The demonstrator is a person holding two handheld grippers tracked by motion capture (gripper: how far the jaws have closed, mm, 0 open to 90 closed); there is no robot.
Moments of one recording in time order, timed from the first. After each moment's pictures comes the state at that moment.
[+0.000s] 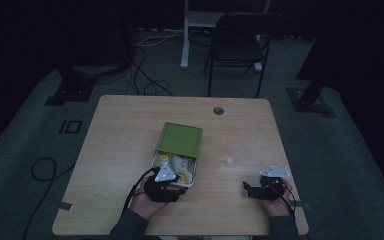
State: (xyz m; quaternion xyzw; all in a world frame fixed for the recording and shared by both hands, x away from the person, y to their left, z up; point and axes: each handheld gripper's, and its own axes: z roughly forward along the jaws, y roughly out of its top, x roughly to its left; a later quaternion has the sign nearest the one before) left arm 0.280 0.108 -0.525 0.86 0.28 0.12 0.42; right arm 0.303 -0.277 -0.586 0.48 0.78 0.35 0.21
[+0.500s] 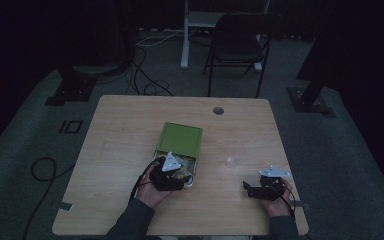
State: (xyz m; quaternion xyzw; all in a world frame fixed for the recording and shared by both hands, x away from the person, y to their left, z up) left arm 0.309 0.095 -0.522 0.86 0.30 0.15 0.40; right arm 0.303 -0.277 -0.586 0.48 0.78 0.35 0.21
